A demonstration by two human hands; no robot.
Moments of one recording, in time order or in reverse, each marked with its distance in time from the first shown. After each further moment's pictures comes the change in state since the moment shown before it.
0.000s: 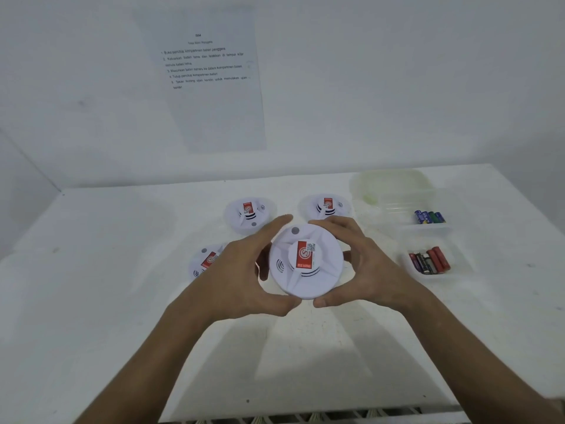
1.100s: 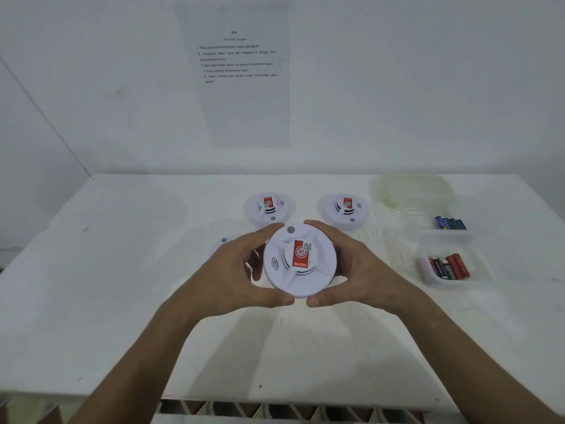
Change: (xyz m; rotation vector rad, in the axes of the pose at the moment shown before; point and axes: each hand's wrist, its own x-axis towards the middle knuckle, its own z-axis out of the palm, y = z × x) left_hand -0.030 -0.019 -0.020 -0.067 -0.007 -0.115; right_hand 0.012 -0.016 0.028 0.102 -0.180 -0.047
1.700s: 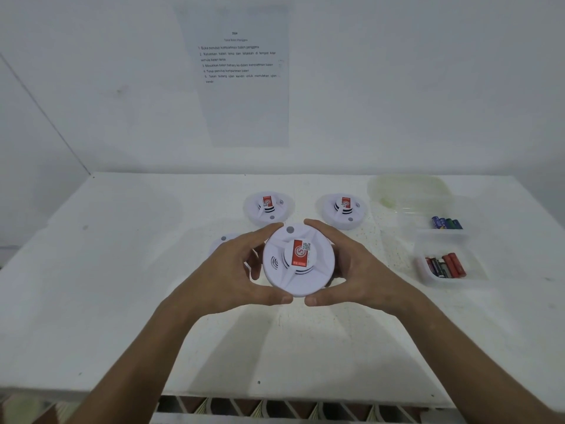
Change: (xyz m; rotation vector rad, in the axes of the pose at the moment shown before) left_hand -0.002 0.000 0.000 0.016 0.004 -0.004; right_hand -0.004 0.001 0.003 0.016 -0.010 0.011
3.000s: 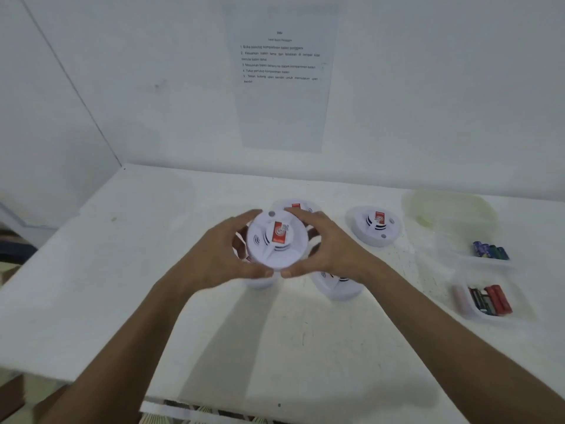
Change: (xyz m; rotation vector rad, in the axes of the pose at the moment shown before) left_hand 0.014 -0.051 -0.055 0.021 0.157 -0.028; right_hand 0.105 0.003 0.019 -0.195 -0.001 -0.017
